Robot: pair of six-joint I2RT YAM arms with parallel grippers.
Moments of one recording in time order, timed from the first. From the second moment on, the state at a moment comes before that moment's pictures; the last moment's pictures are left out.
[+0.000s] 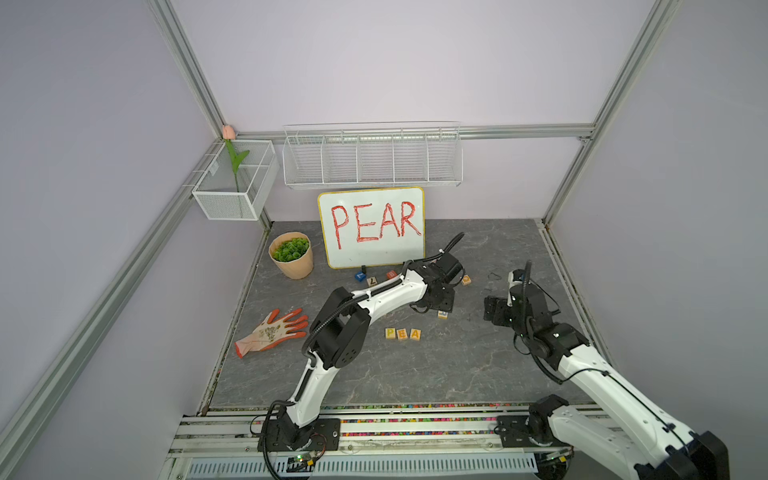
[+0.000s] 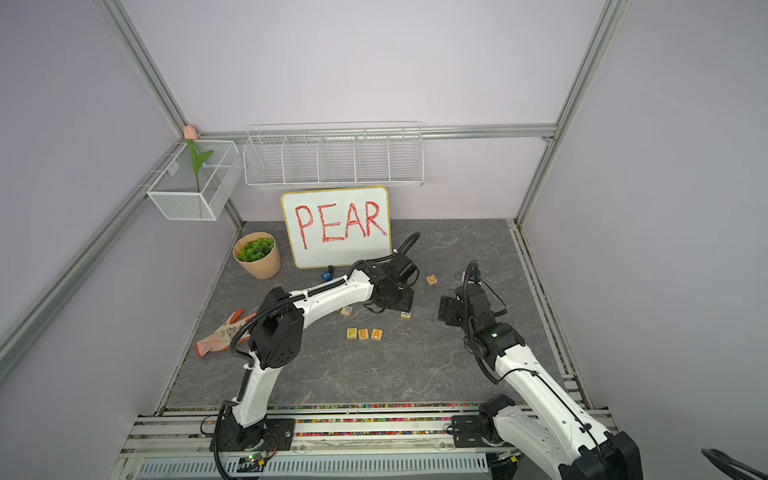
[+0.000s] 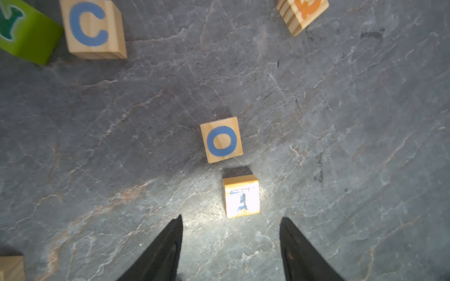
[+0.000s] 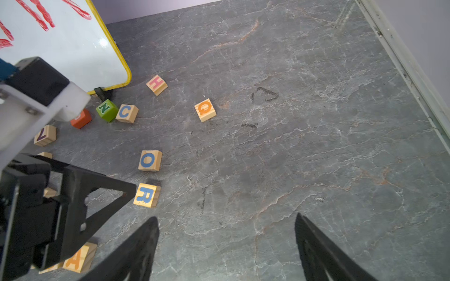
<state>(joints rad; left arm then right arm) -0.94 2.17 1.79 -0.78 0.00 -0.56 0.41 0.92 0.65 -0.45 0.28 0.42</state>
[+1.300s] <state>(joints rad) -0.97 2.24 1.77 -0.73 0.19 -0.60 0.39 0.85 0.67 -0.55 0.34 0.44</state>
